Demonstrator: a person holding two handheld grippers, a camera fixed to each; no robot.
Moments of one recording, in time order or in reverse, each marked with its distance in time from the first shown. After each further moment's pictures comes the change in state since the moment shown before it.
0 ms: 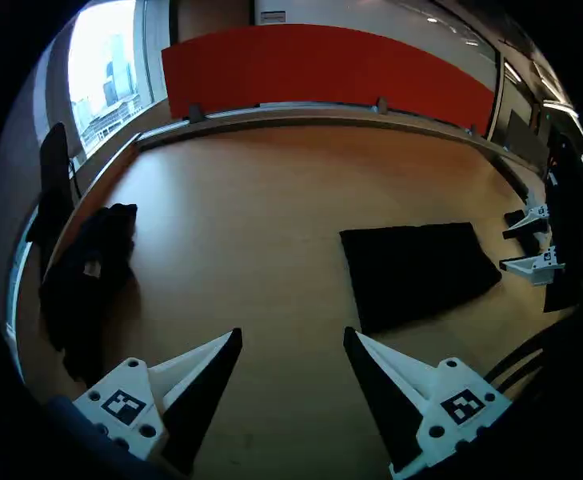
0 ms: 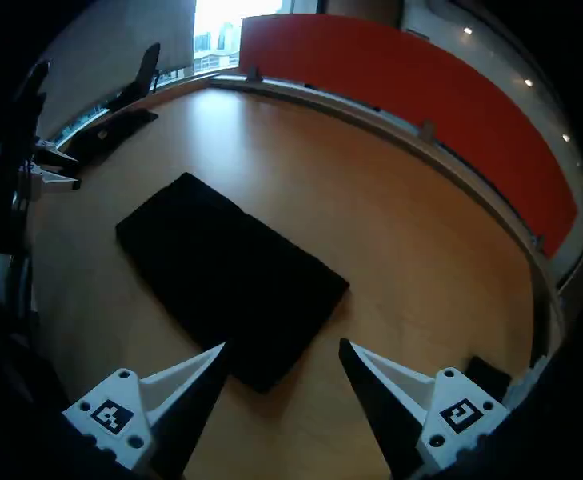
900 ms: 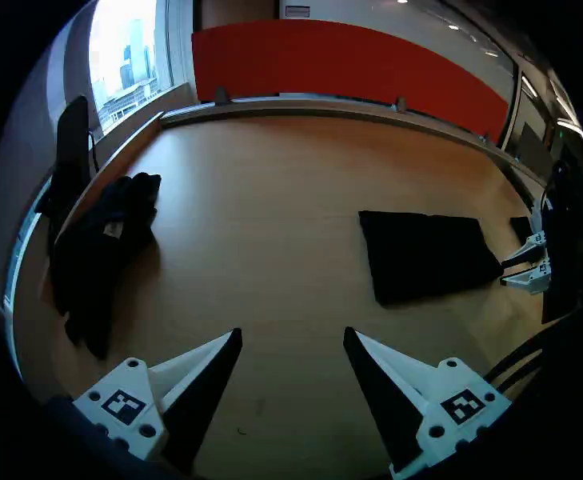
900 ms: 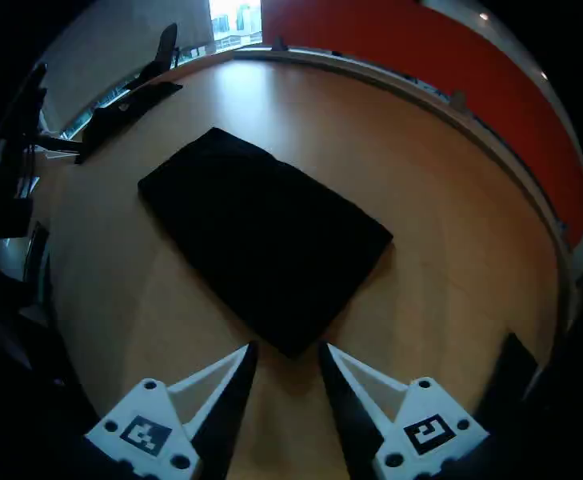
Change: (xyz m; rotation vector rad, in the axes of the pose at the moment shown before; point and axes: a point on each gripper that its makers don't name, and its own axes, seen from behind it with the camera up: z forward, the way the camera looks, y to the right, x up) left arm -0.034 -0.020 -0.027 0.036 -0.032 -0.076; right arm -0.049 -0.025 0.004 0.140 -0.117 -0.005
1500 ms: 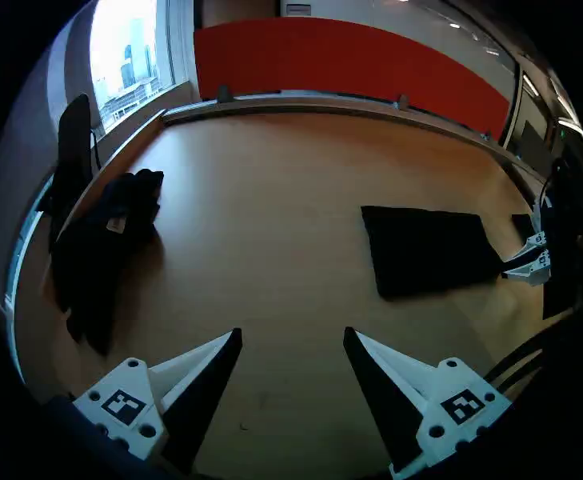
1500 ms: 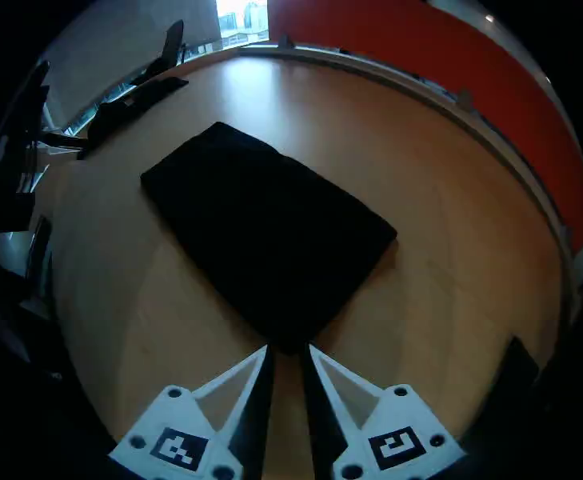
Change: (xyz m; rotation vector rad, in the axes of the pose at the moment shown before) left arm -0.007 -0.002 -0.001 0.008 -0.010 0.000; right arm -0.005 0.003 0.003 0.024 -0.008 -0.020
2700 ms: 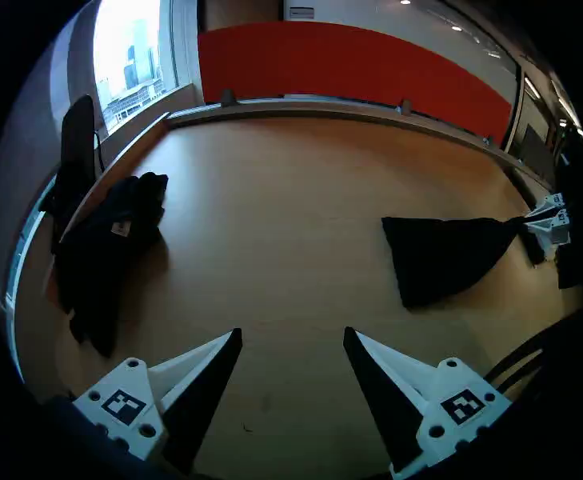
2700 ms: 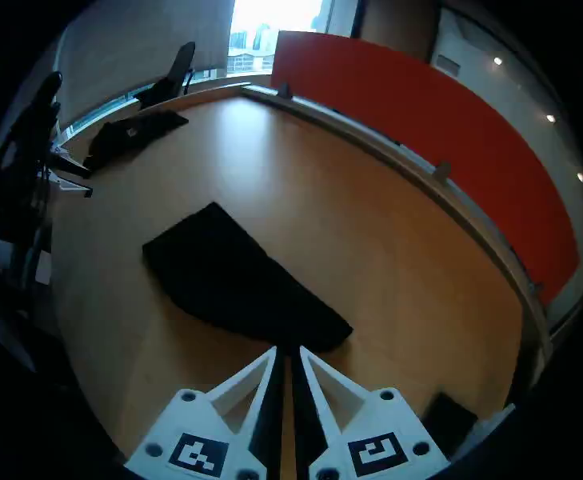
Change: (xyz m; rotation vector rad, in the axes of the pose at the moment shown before) left arm 0.006 -0.005 -0.004 0.010 0.016 -0.008; right arm 0.087 0.028 -0.069 -0.130 0.153 -0.119
